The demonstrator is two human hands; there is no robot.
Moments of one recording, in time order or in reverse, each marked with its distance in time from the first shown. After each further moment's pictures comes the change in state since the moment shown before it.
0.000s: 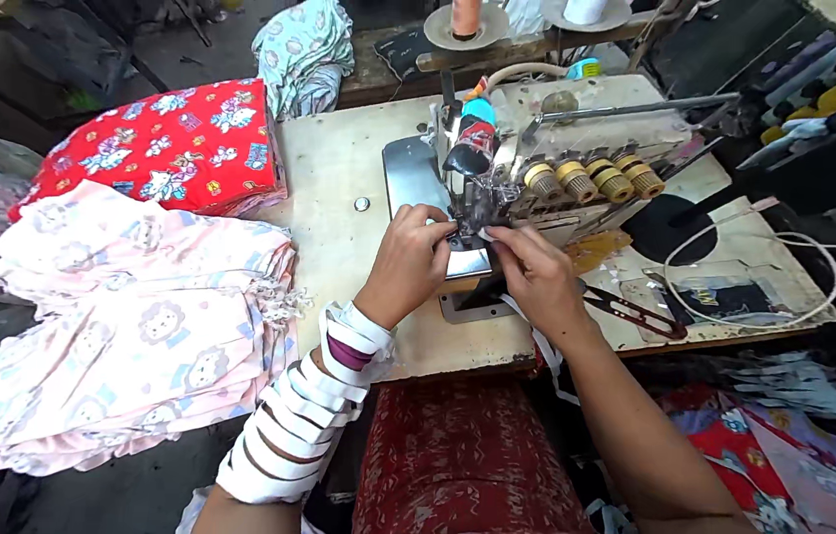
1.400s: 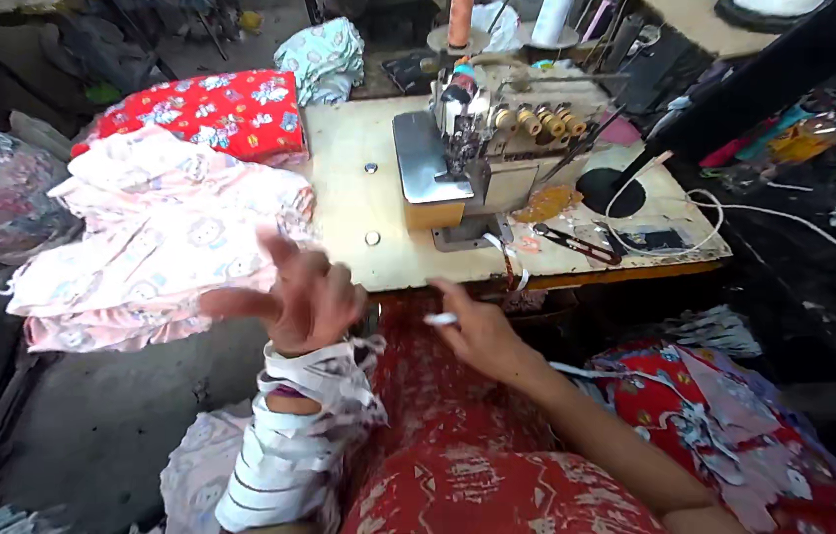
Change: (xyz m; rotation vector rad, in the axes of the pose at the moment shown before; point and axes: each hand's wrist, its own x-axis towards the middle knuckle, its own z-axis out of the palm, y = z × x) left_hand -0.172 0.081 -0.084 -1.724 0.279 0.004; right_hand -0.134 -0.123 -0.033 0.195 -0.432 -0.015
